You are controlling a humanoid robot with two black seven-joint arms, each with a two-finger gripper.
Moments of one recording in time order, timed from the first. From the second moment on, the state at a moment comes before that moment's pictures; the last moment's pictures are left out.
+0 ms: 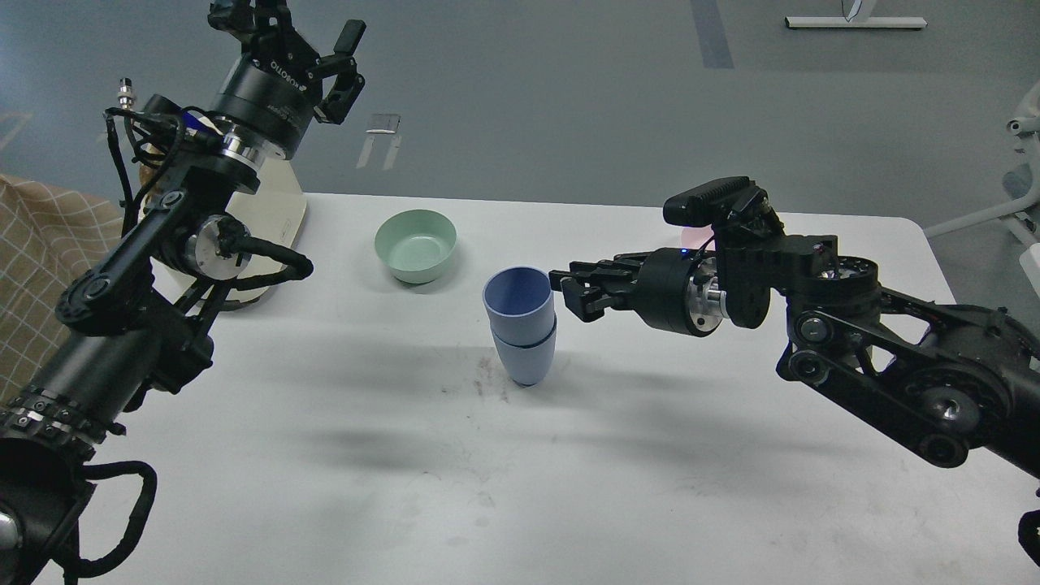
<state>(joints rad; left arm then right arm) -0.68 0.31 -1.15 -1.02 0.59 -0.25 -0.37 0.85 -0.37 0.55 1.46 -1.72 0.49 -0.09</state>
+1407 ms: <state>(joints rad) -0.74 0.33 -1.17 -1.02 0.57 -0.26 -0.37 0.78 -0.45 1.69 0.98 -1.00 0.49 -0.08</state>
